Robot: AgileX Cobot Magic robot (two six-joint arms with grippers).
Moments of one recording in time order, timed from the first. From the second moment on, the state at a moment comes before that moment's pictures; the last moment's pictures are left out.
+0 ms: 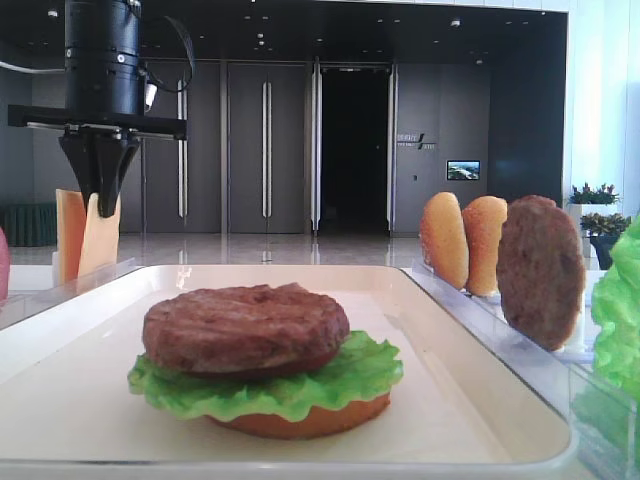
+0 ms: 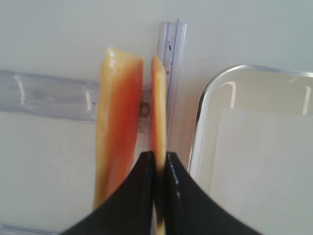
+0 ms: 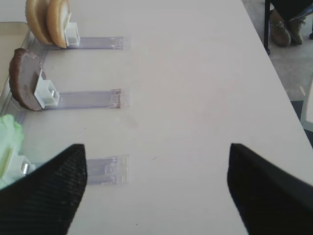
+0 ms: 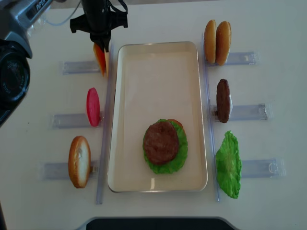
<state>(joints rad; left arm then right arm) -0.32 2.16 -1.88 0.18 1.22 -0.51 0.06 -0.01 -0.50 -0.04 1.13 0.01</state>
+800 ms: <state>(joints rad) -0.32 1.86 -1.84 0.11 1.24 -0.47 0.06 -0.01 -0.50 -0.04 1.13 0.01</state>
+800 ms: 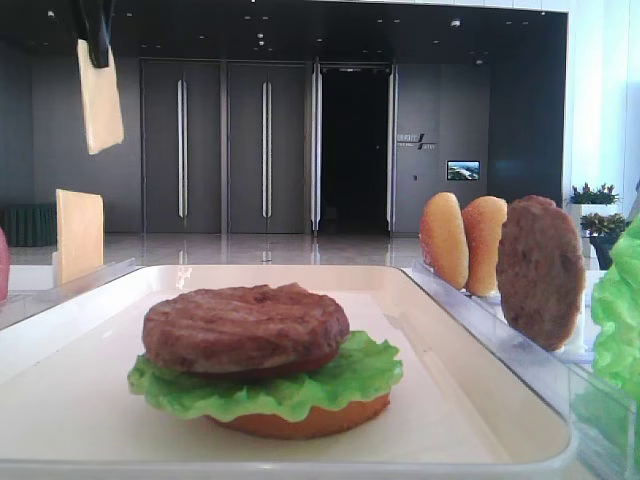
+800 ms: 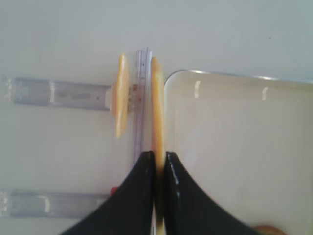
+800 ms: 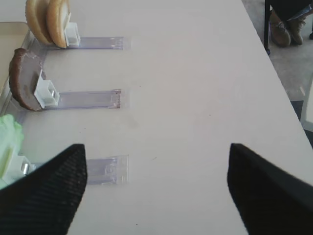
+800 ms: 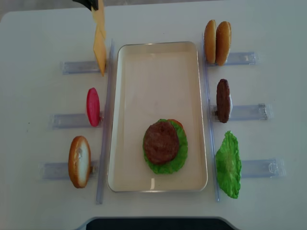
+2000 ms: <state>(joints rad) -0.32 0.81 -0.88 -0.08 1.24 -0.40 0.06 -0.01 -0.50 -0.04 1.13 0.01</state>
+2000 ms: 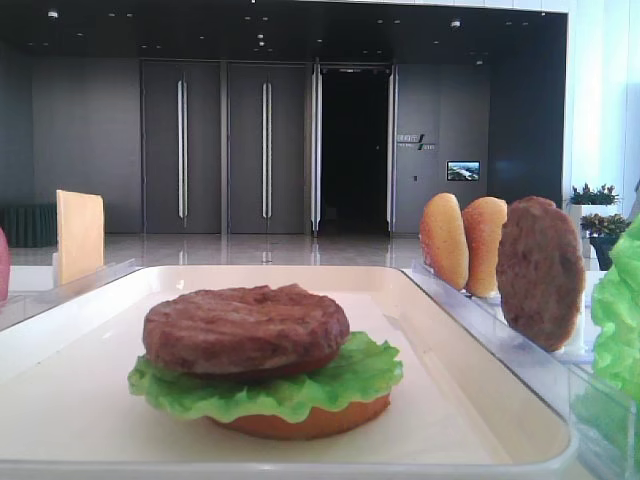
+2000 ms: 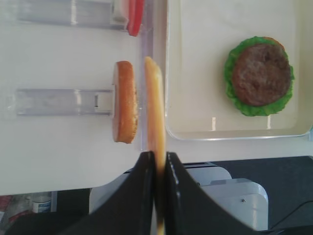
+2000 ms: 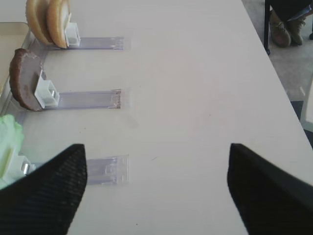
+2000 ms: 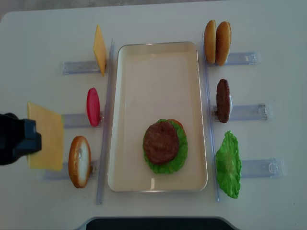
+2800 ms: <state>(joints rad) -0.31 1.07 -0.60 -0.89 0.80 0.40 0.06 -0.01 -0.50 -0.04 1.13 0.01</state>
